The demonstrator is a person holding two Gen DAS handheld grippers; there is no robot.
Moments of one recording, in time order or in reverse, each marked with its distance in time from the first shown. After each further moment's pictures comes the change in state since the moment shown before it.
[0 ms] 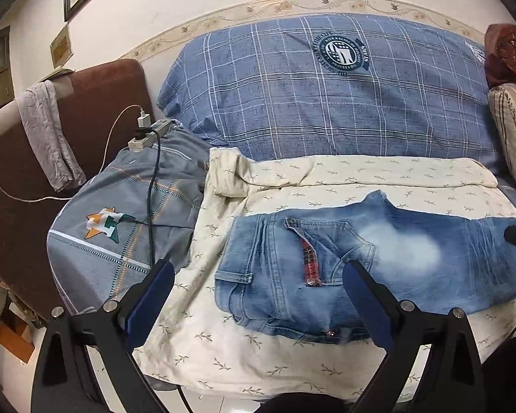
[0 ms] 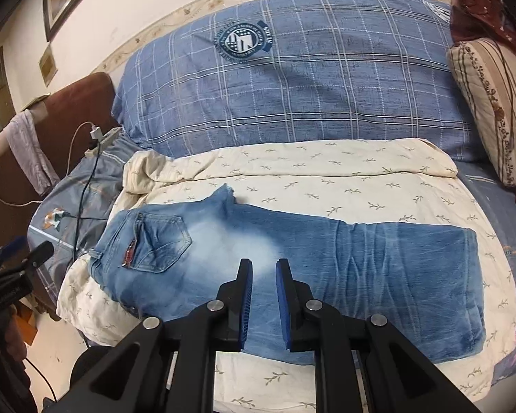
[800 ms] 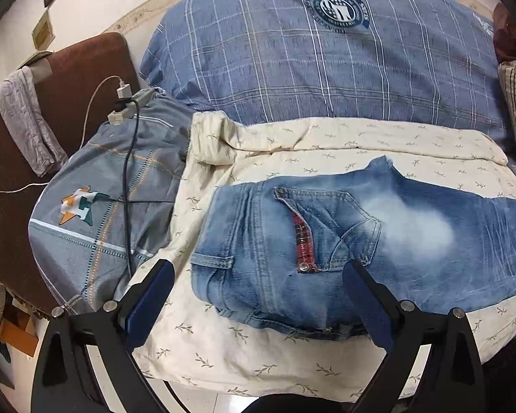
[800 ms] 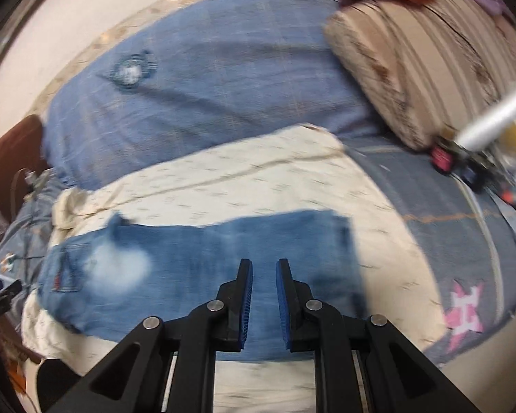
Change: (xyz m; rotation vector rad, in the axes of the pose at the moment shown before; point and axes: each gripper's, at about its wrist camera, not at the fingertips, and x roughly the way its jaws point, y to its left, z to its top) left arm 0.051 -0.020 0.000 0.024 0.159 -0.010; right arm -0.042 -0.153 -0.017 0.205 -0.006 -0.251
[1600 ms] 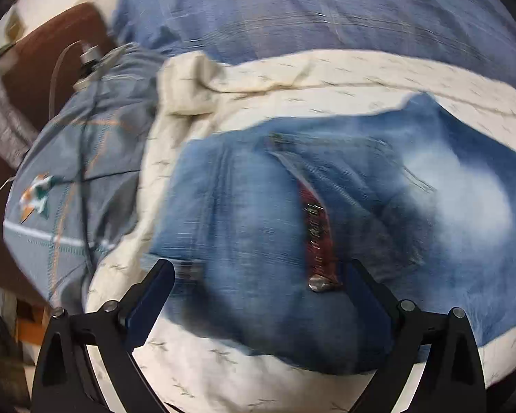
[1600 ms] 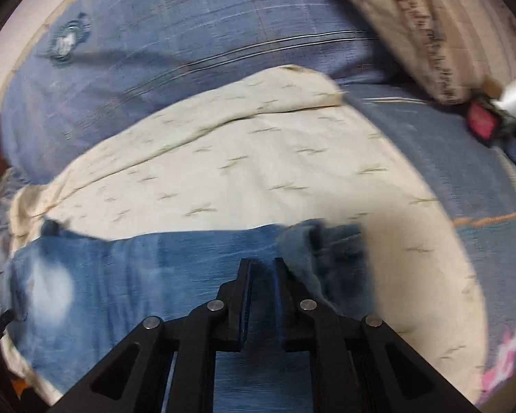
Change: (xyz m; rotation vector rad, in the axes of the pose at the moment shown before) left arm 0.098 -0.023 0.000 0.080 0.218 0.052; right arm 0.129 -0.024 0.031 0.014 0.150 -0.092
